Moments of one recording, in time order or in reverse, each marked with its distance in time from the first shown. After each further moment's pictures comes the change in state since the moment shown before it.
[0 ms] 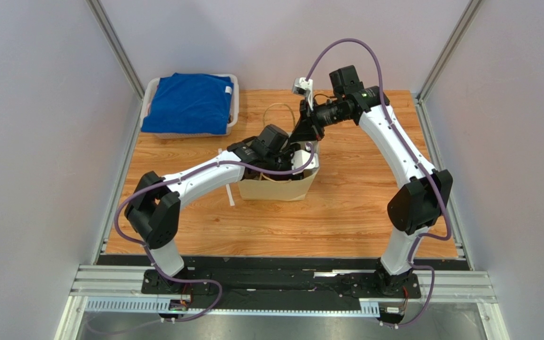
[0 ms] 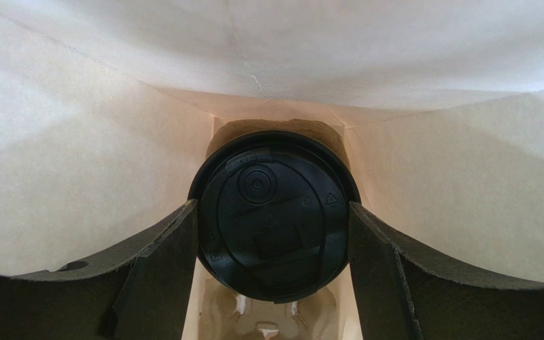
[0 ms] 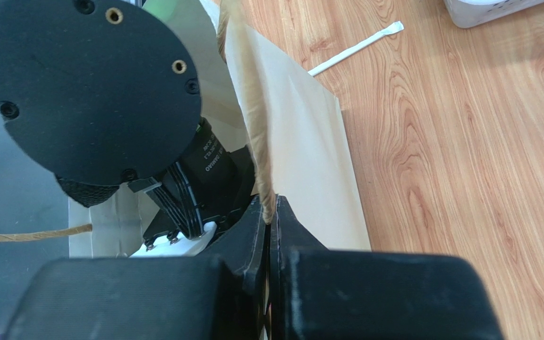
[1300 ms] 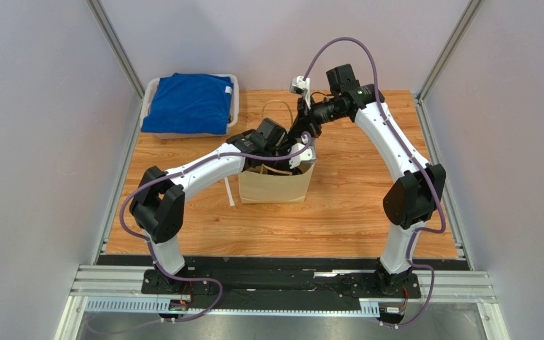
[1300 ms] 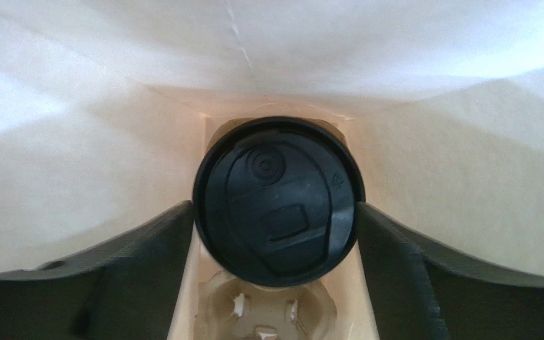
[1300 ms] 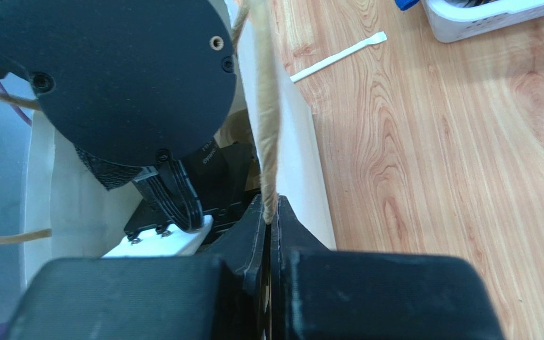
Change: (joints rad) left arm 0.061 0.058 0.079 -0.089 0.107 -0.041; right arm -0.013 0.062 0.047 -0.003 -0.003 -0.074
